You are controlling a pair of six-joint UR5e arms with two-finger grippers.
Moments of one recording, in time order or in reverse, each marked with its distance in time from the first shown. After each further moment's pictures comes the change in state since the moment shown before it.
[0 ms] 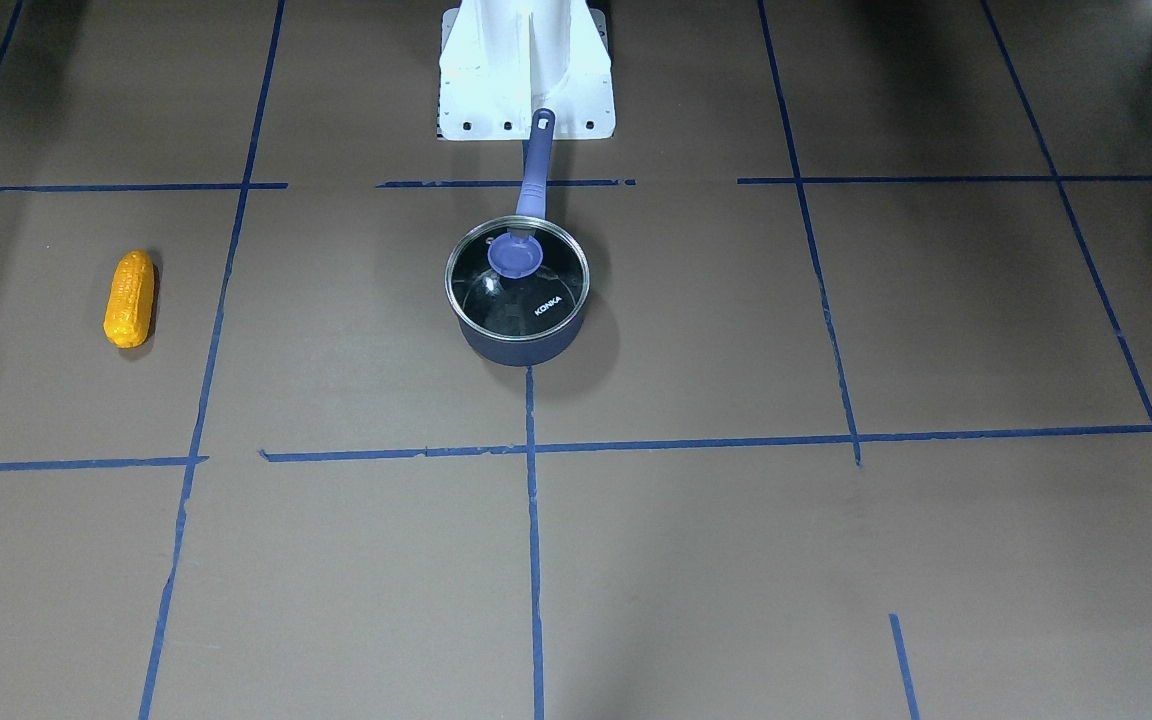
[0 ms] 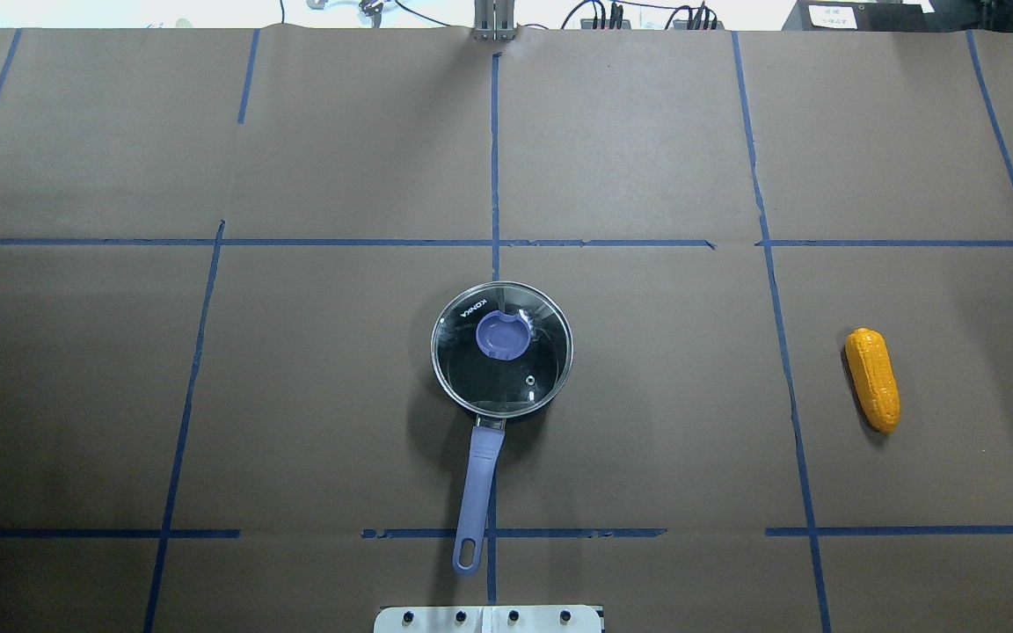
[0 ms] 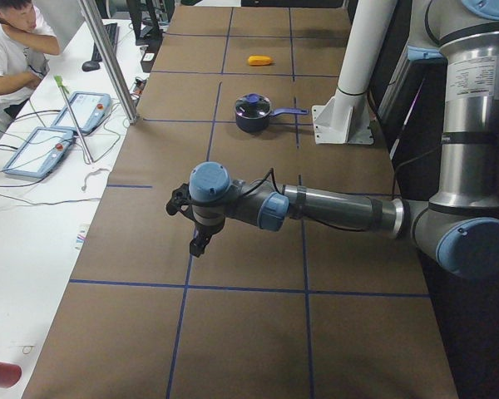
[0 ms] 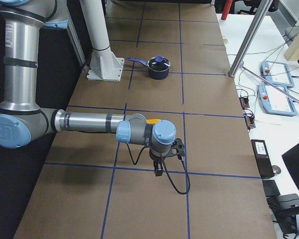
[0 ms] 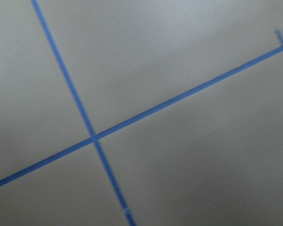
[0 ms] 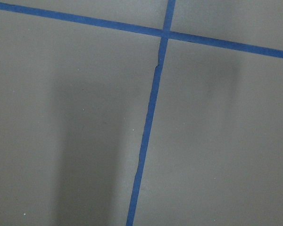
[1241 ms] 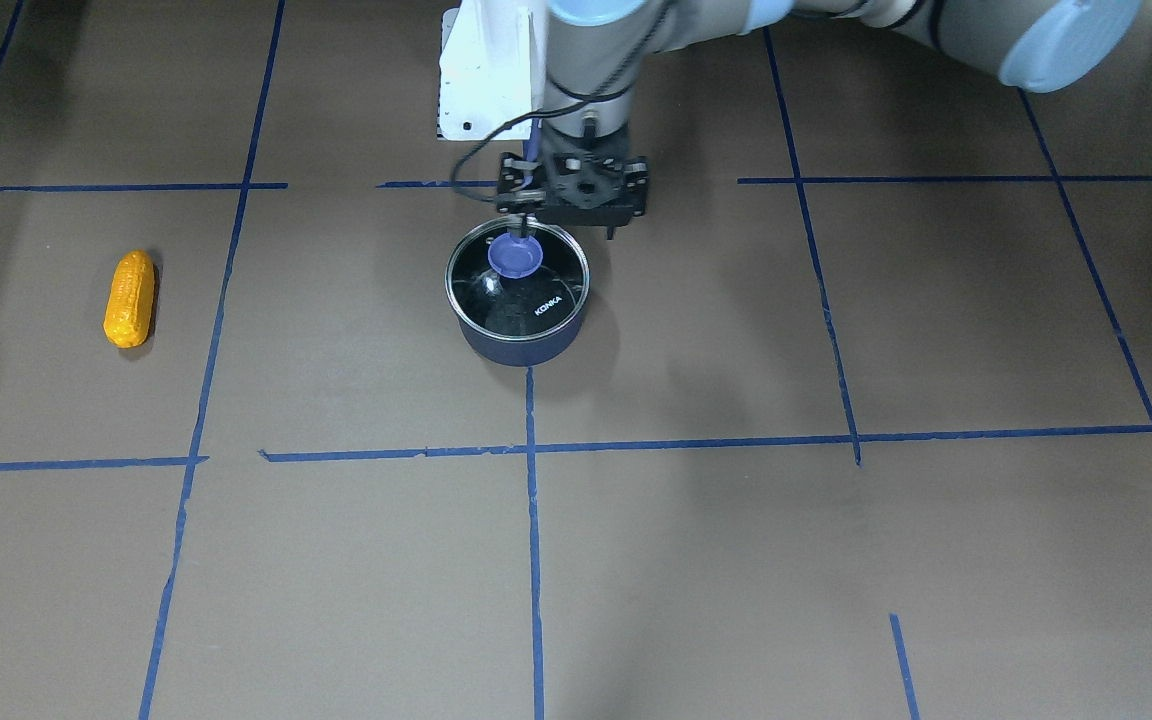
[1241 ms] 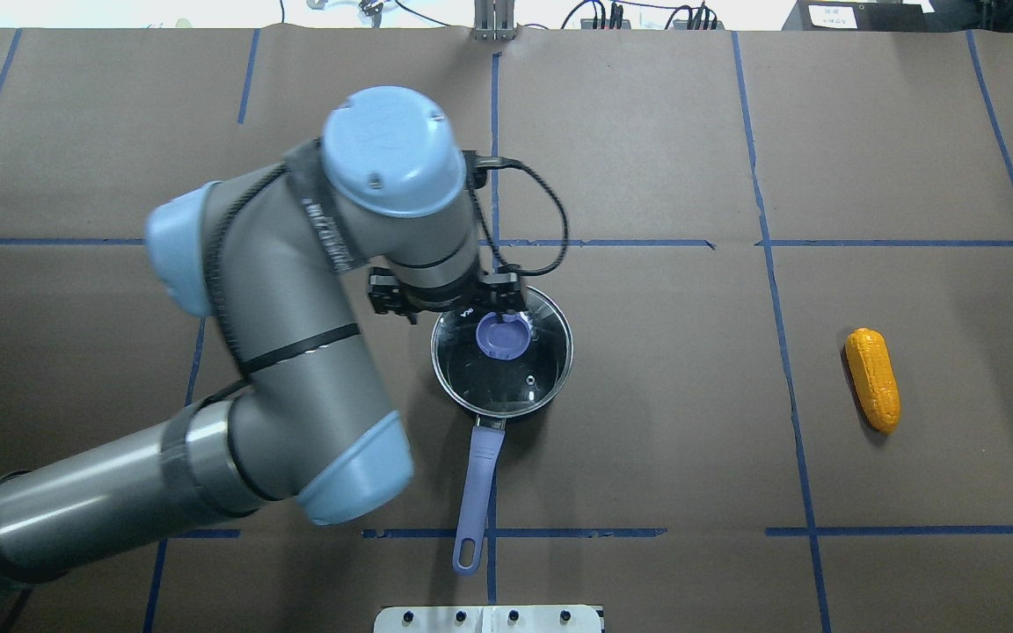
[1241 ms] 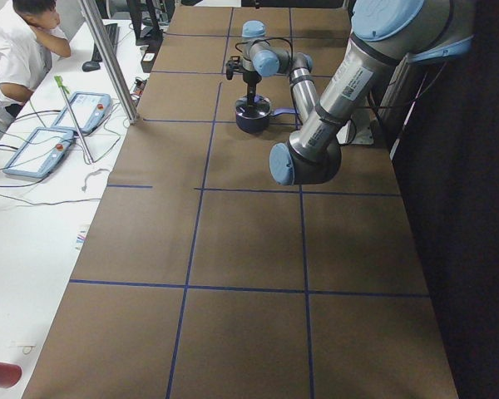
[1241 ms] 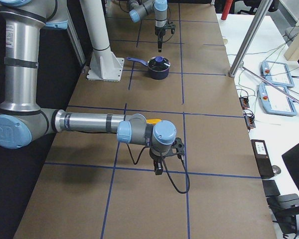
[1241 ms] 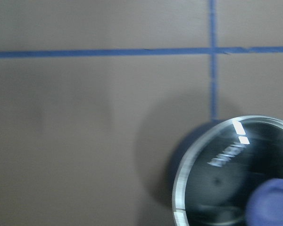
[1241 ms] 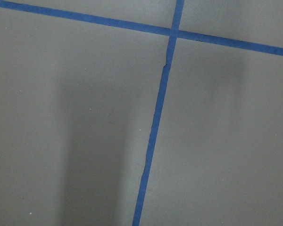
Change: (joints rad) left arm 0.921 -0.933 0.066 0.464 0.541 -1.212; right arm -0.010 0.000 -0.001 0.000 0.015 0.000
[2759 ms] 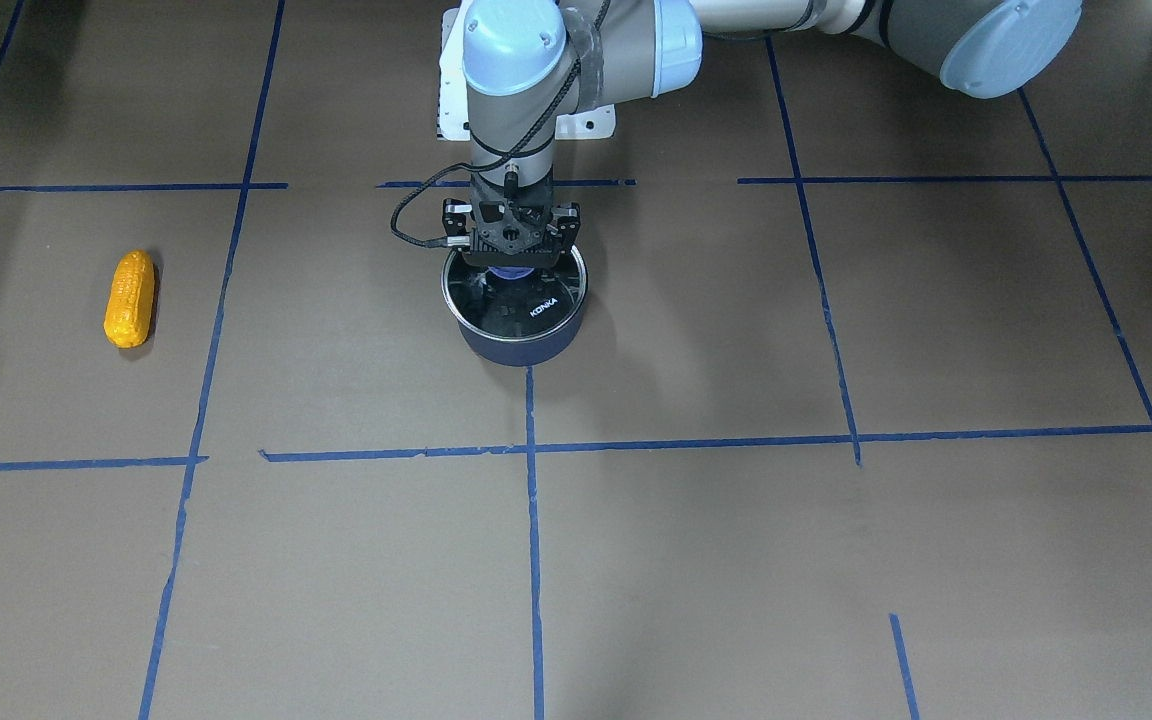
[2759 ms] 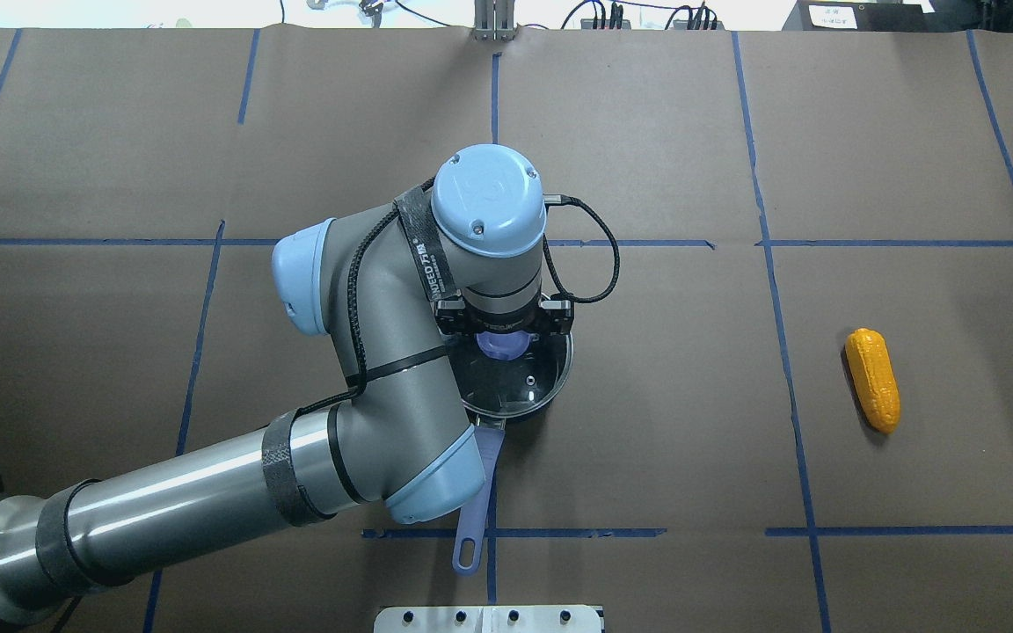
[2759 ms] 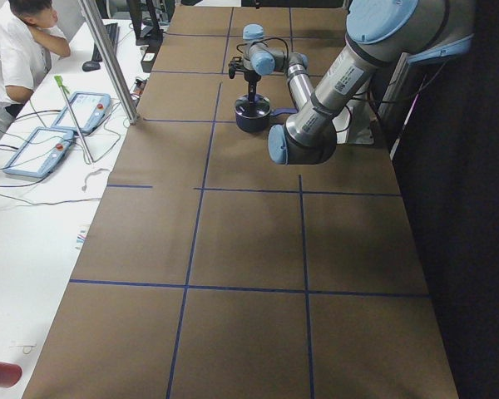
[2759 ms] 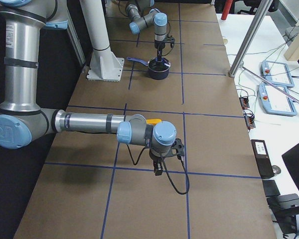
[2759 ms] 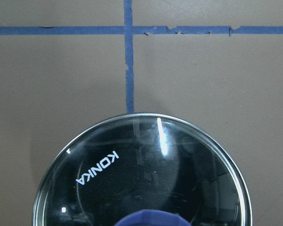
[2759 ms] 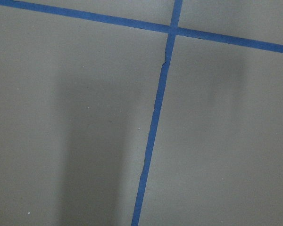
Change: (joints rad) left arm 0.042 -0.043 0.171 -0.131 0.018 -0.013; right arm 0.000 0.000 -0.006 0.000 -0.002 -0.001
